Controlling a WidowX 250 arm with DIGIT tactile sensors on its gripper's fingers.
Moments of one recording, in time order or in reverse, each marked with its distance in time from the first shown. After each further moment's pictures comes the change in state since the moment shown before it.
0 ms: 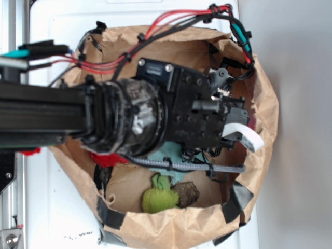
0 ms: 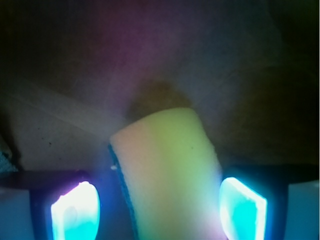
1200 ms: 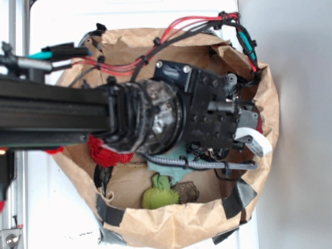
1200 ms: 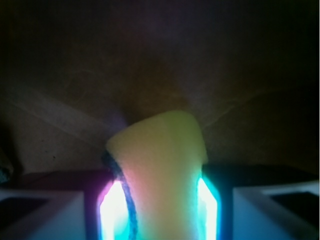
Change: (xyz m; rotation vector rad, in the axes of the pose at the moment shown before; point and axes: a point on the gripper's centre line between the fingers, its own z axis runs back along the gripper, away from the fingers) arm 0.002 -0.001 -0.010 -0.022 0.032 -0.040
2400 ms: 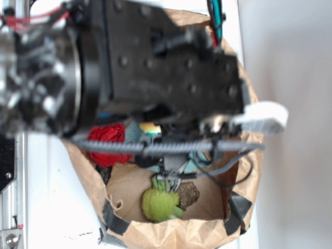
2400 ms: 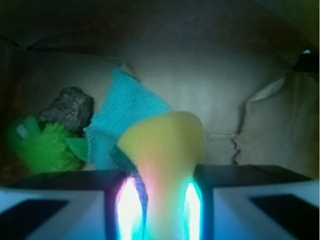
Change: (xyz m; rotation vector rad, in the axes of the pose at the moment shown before) arm -0.032 -0.011 0.102 -0.269 0.228 0.432
